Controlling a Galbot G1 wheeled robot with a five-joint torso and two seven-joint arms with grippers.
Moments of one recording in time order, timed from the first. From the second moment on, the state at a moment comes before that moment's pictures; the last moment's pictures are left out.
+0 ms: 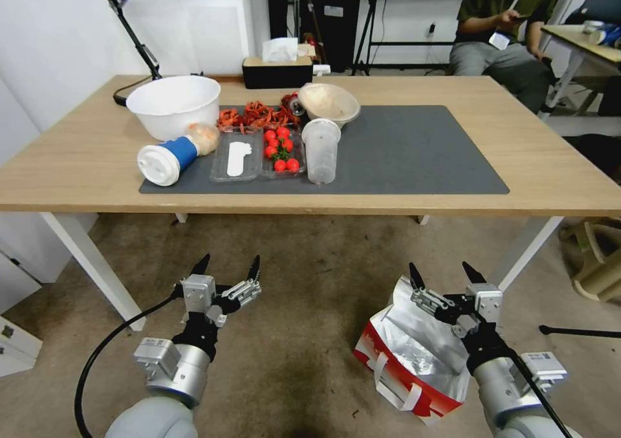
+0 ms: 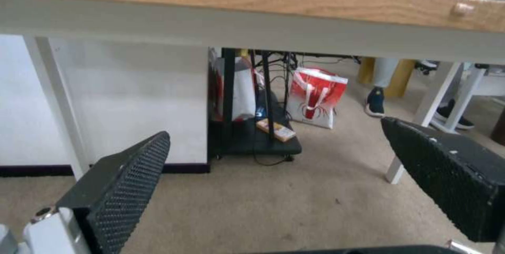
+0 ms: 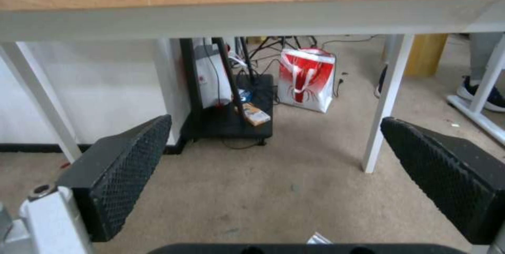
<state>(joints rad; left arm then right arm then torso) 1.74 -1.32 -0.43 -2.32 -0.30 0.11 -0.11 -1.81 1.55 0.66 2.38 0.13 -0.18 -0.17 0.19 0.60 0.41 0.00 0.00</state>
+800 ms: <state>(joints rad) 1.75 -1.33 -0.43 -2.33 -0.30 0.10 -0.11 -1.81 1.55 0.67 2.37 0.13 -0.18 -0.18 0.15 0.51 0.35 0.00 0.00</state>
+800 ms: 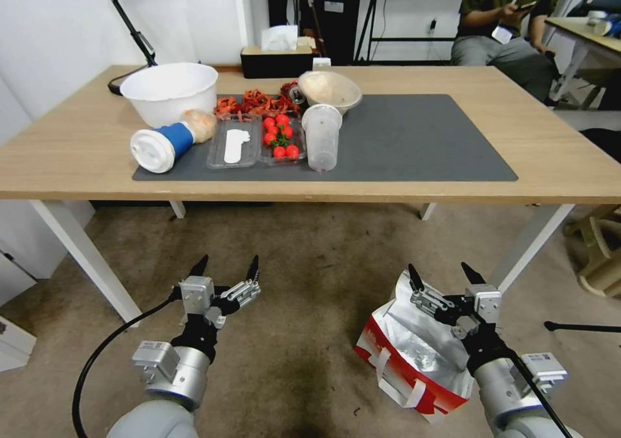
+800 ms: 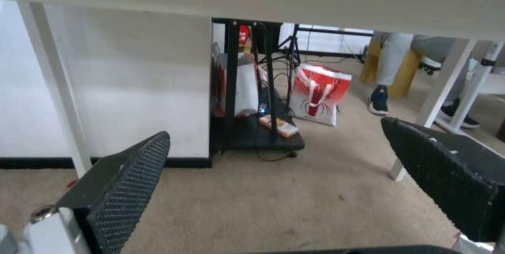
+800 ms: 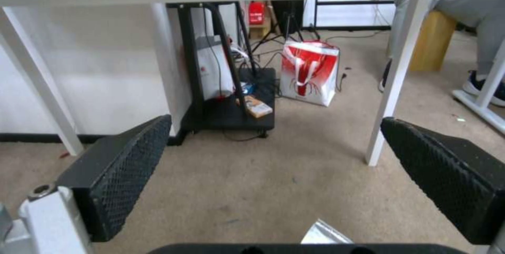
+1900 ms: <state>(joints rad) 1.75 -1.34 -0.43 -2.32 -0.29 0.10 -0.11 -1.82 1.54 0.67 2.36 0.12 -0.18 -0.18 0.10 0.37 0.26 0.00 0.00</state>
